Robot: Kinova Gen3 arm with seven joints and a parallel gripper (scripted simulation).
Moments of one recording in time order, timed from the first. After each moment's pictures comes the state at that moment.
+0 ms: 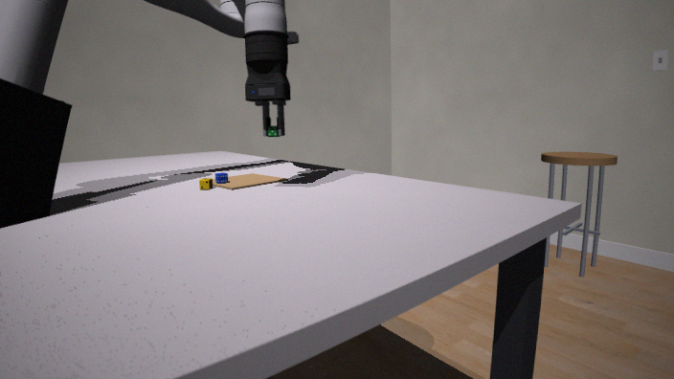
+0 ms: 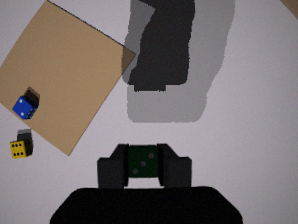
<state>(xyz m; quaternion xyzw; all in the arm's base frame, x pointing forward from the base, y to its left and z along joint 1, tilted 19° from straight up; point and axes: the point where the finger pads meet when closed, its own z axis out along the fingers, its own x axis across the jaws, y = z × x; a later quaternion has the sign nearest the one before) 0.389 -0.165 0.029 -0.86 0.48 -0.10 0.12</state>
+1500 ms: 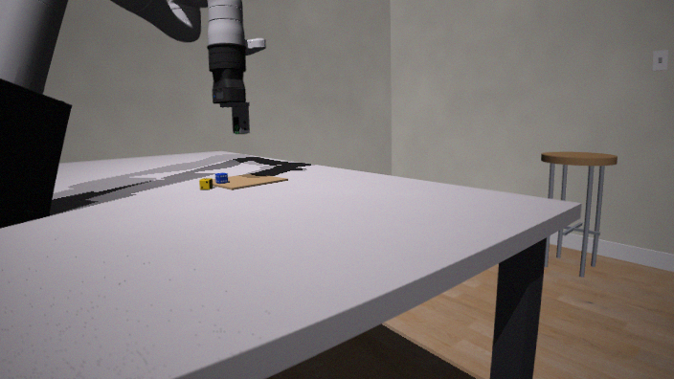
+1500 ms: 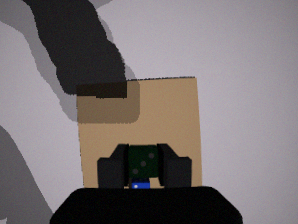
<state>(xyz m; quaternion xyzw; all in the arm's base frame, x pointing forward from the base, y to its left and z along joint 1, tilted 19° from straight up) 0.398 -0.038 0.053 -0.66 0.73 -0.05 0.15</state>
